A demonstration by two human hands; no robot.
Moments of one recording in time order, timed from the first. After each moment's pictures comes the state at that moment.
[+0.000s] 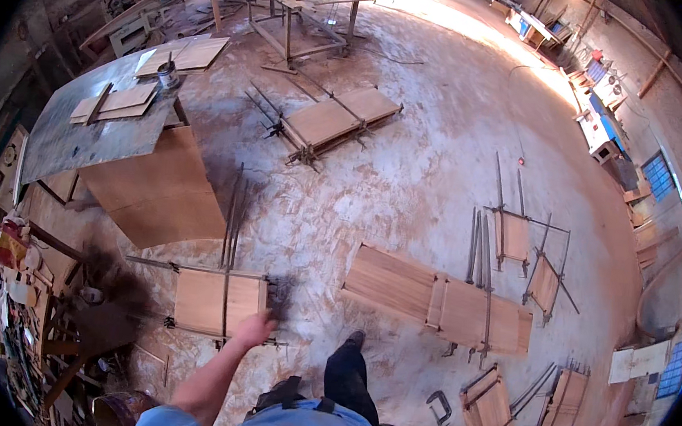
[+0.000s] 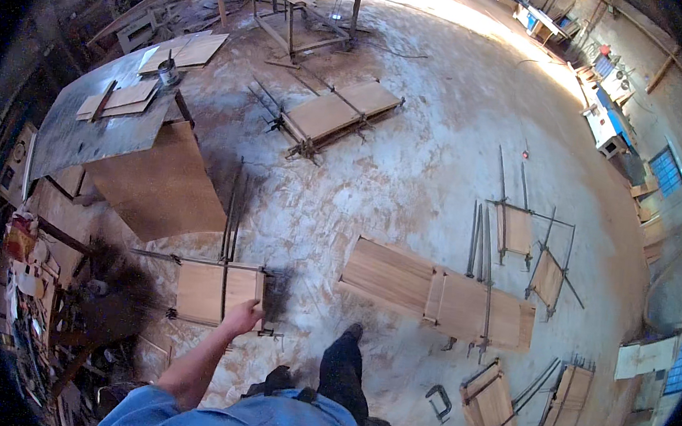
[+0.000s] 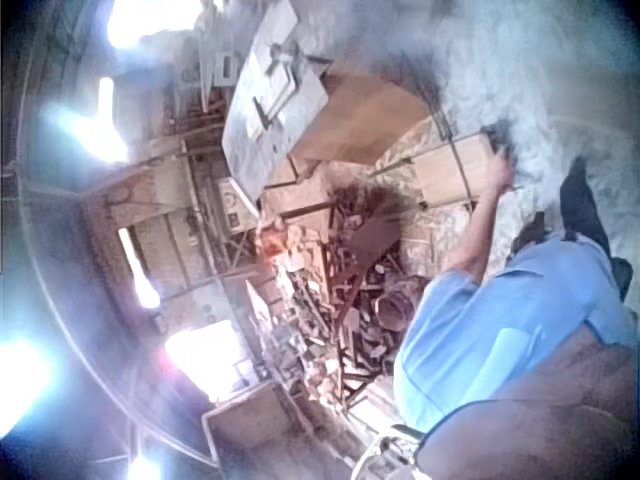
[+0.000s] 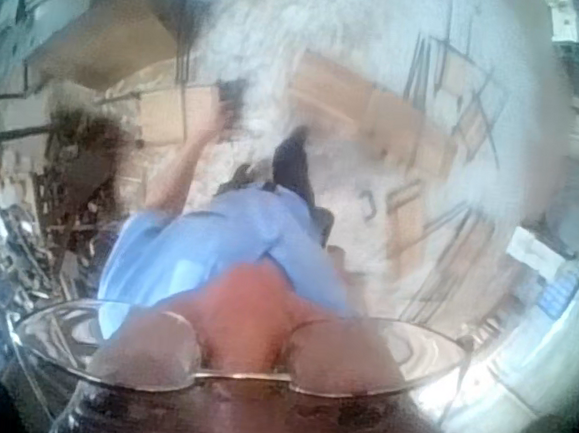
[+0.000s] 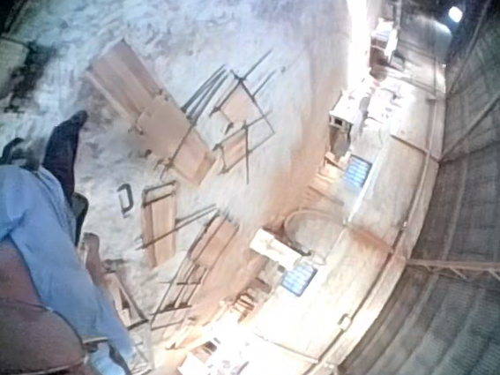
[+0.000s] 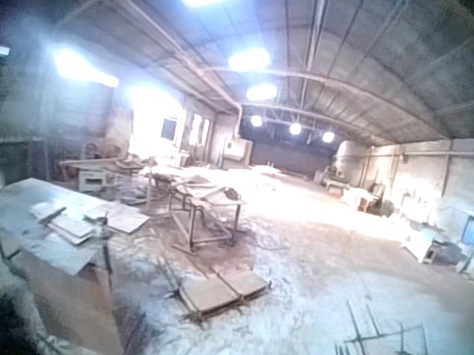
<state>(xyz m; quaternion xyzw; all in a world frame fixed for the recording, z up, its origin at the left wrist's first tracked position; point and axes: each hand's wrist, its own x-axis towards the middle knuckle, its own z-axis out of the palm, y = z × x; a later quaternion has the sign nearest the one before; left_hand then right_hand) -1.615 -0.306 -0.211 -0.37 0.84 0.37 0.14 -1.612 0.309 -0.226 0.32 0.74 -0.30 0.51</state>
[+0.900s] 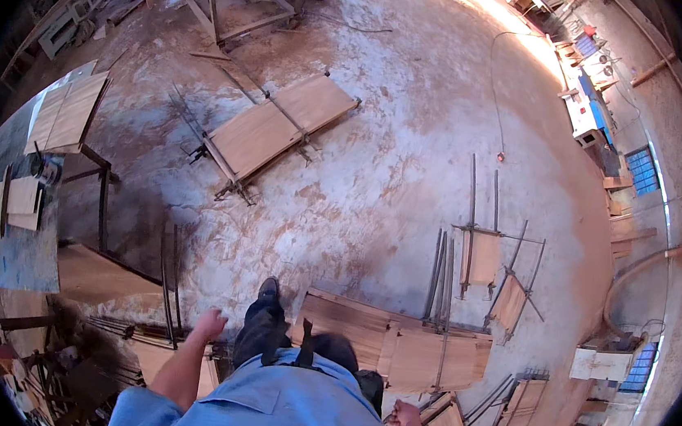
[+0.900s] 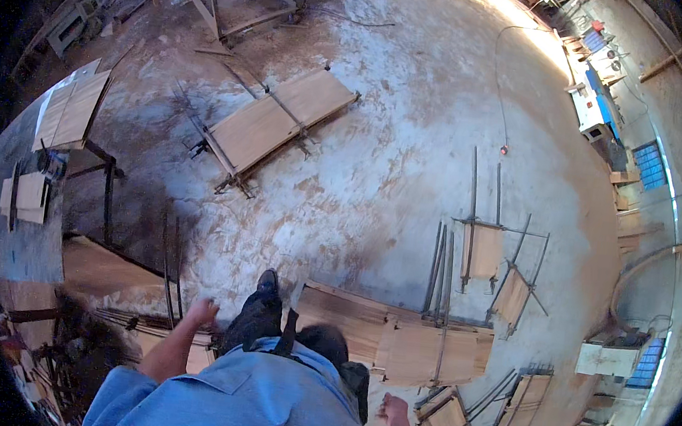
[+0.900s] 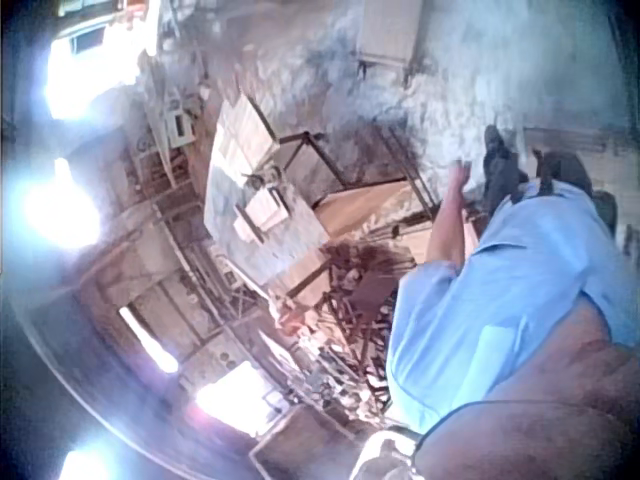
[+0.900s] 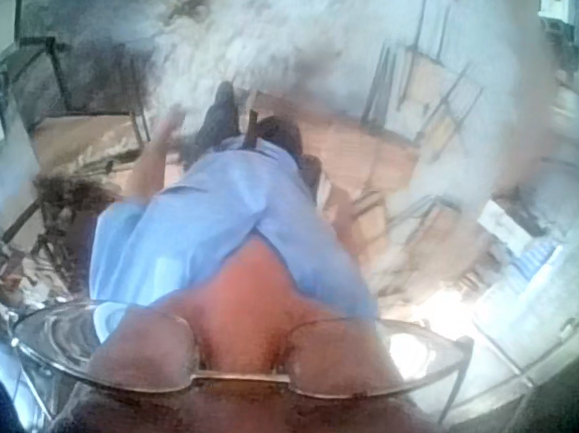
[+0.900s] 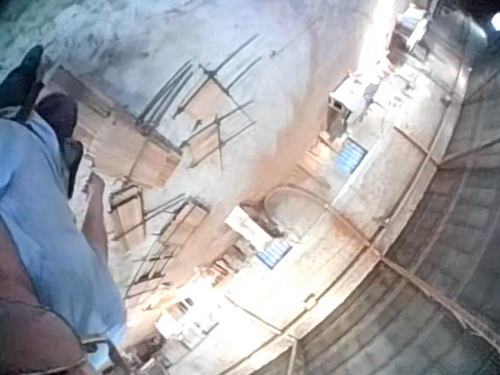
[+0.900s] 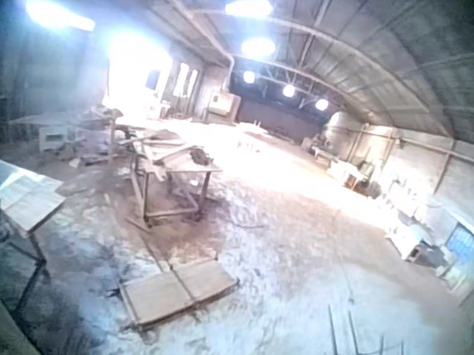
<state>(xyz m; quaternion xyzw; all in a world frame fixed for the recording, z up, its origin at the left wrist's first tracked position) -1.978 -0.559 -0.323 -0.37 0.83 0.35 0.23 -2.119 0.058 -0.208 0.50 0.64 -0.42 0.40</state>
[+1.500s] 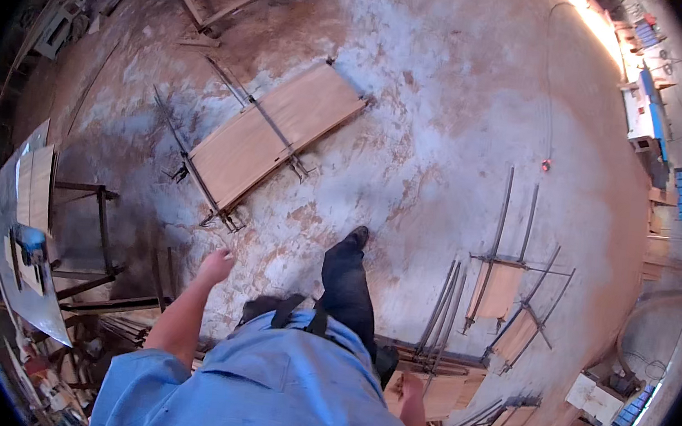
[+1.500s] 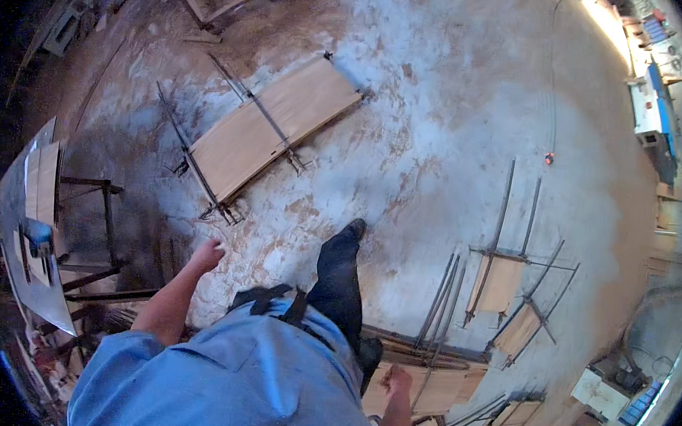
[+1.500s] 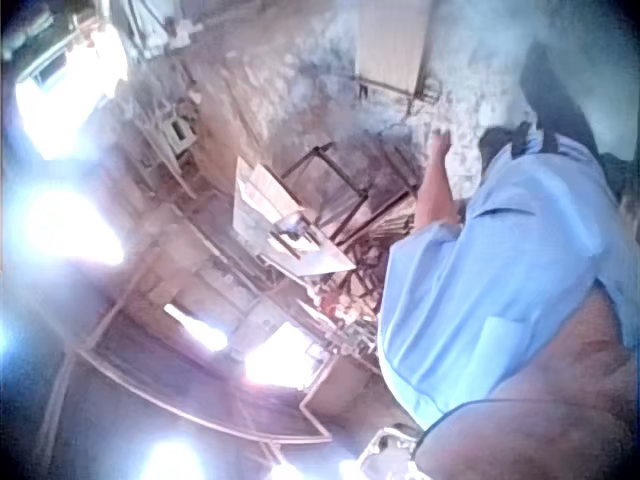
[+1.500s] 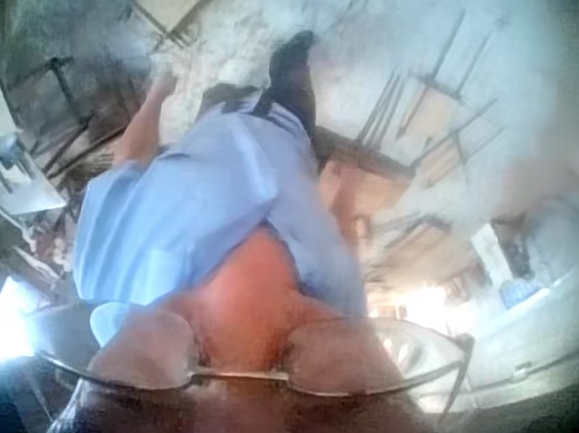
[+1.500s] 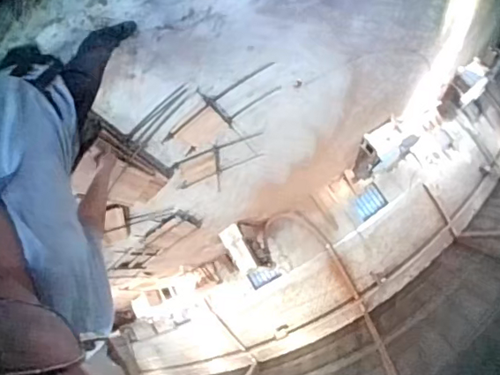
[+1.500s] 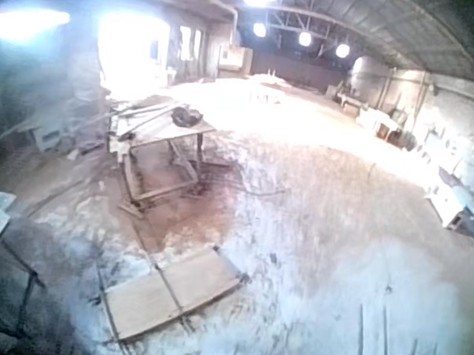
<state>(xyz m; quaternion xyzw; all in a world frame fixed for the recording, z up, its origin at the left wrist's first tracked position) -2.397 -0.733 -0.347 -0.45 0.80 0.34 0.21 -2.558 -0.096 -0.265 0.49 0.66 -0.42 0.38</state>
